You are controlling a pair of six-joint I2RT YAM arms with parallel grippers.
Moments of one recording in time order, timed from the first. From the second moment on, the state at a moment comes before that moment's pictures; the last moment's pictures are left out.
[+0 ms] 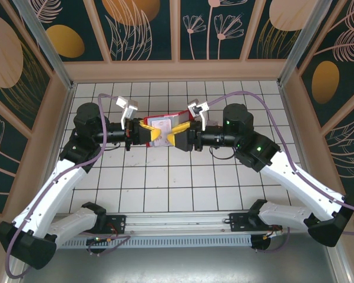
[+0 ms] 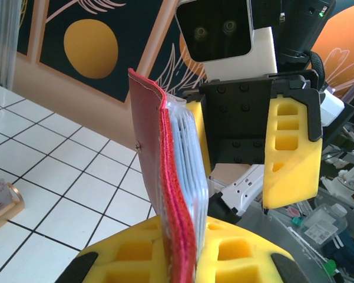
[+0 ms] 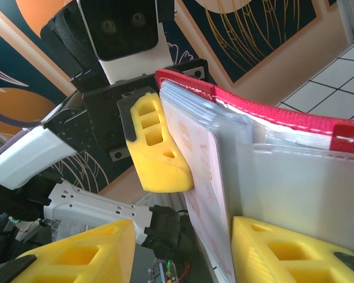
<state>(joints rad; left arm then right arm) -0.43 1.00 1.00 -0.08 1.06 -0.38 0.84 1.08 1.16 -0.24 -0.60 0.51</state>
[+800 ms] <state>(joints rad) -0.42 1.01 1.00 -0.06 1.09 -0.41 0.85 1.08 1.15 -0.21 -0.61 0.52</state>
